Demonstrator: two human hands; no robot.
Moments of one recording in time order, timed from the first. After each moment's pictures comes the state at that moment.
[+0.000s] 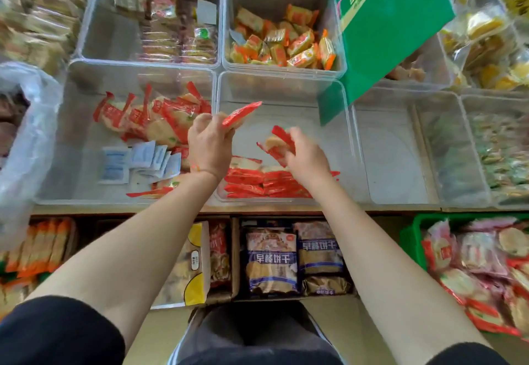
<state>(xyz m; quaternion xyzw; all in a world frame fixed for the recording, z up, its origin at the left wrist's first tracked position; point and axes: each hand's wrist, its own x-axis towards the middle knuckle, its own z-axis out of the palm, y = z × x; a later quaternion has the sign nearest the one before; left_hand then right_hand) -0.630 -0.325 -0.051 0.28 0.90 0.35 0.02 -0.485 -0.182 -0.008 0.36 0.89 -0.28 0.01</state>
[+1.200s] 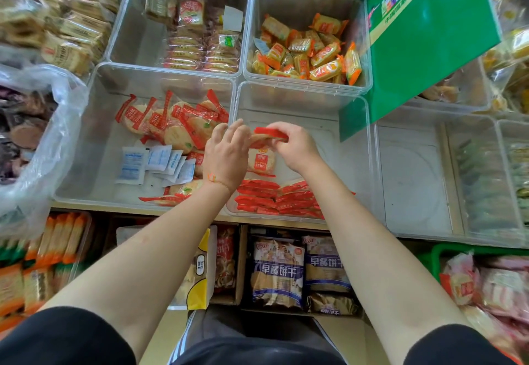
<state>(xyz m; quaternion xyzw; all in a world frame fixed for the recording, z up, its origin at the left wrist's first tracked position) -0.629 -0.321 -0.054 0.35 0.91 0.22 0.01 -0.555 -0.165 -0.026 0.27 0.86 -0.44 -0.02</state>
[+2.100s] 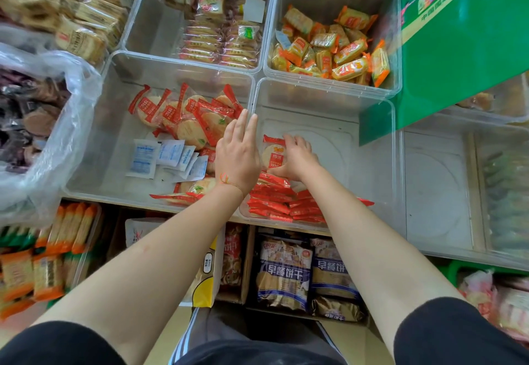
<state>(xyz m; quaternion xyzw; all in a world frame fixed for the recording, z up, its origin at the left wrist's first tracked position) -0.630 -0.320 -0.053 0.29 0.93 0.21 0.08 -0.578 -0.171 -0.085 0.30 0.90 -0.23 0.24</state>
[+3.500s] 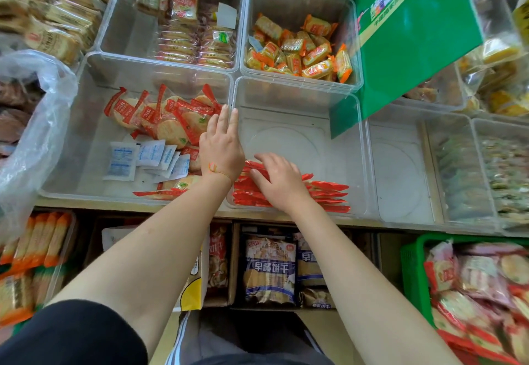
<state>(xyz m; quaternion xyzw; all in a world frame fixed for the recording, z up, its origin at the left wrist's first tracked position) -0.628 -0.320 -0.045 0.30 0.94 0.16 0.09 -0.502 -0.231 -0.037 0.23 0.93 -0.26 0.08</state>
